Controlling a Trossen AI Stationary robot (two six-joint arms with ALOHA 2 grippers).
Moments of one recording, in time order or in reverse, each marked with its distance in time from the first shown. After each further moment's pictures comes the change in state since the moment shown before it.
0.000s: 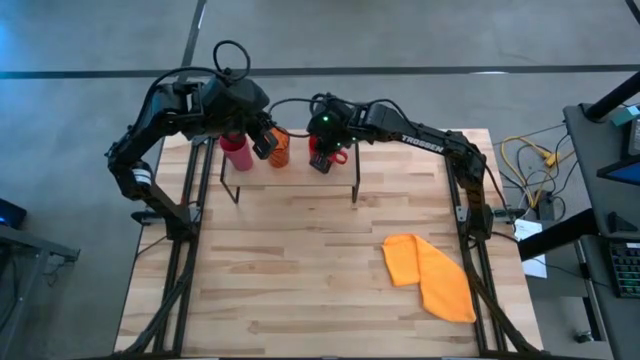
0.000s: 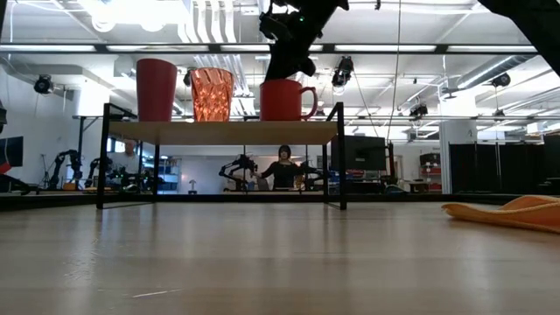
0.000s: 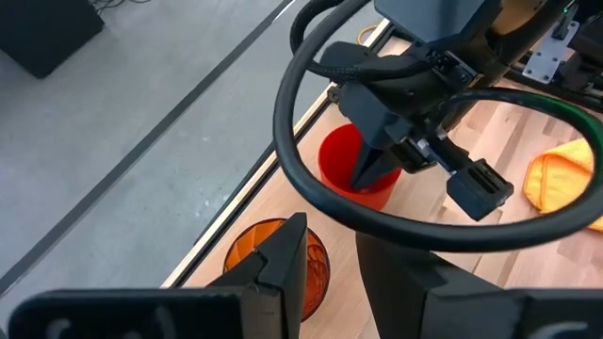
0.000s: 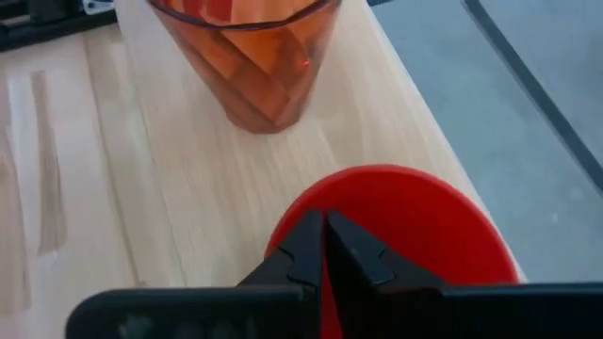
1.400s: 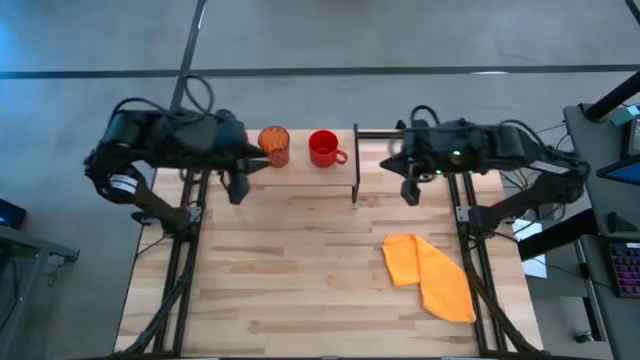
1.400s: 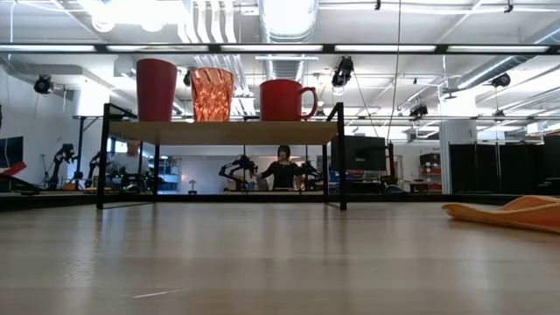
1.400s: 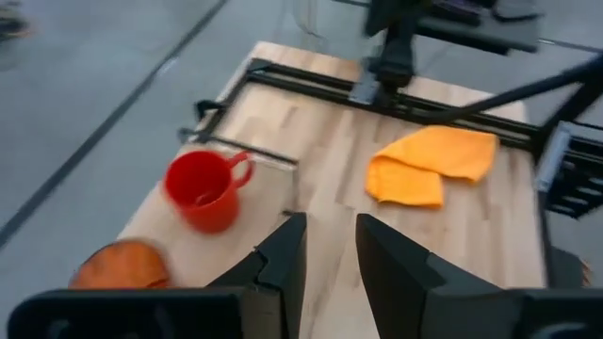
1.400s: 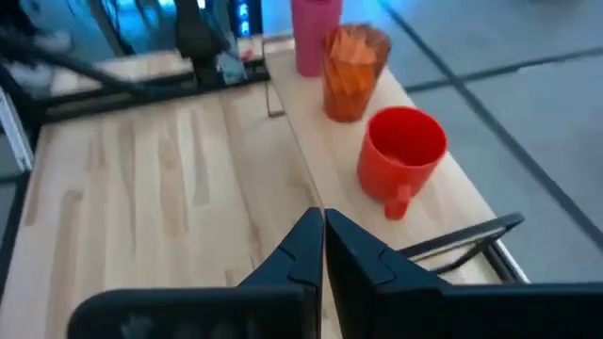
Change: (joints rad) left arm -0.344 -0.097 -0.002 0.055 0.035 -0.087; right arm 0.338 -0.731 -0.392 -0.083 0.201 0.162
